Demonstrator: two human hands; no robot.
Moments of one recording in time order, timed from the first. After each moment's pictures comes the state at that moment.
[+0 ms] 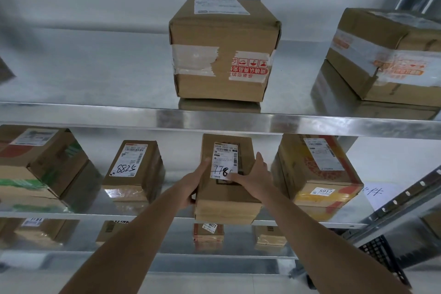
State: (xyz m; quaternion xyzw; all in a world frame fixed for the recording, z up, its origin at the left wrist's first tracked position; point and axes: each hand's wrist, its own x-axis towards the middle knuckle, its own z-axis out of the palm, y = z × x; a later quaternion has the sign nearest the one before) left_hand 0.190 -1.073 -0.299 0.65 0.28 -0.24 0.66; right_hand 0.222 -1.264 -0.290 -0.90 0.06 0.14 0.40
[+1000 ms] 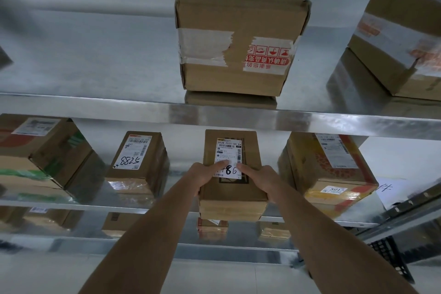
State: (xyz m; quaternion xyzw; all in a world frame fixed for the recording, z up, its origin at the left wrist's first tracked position) left_hand 0.223 -1.074 -0.328 0.73 0.28 -0.20 0.59; right_hand 0.241 -1.270 -0.314 -0.79 0.13 0.27 0.53
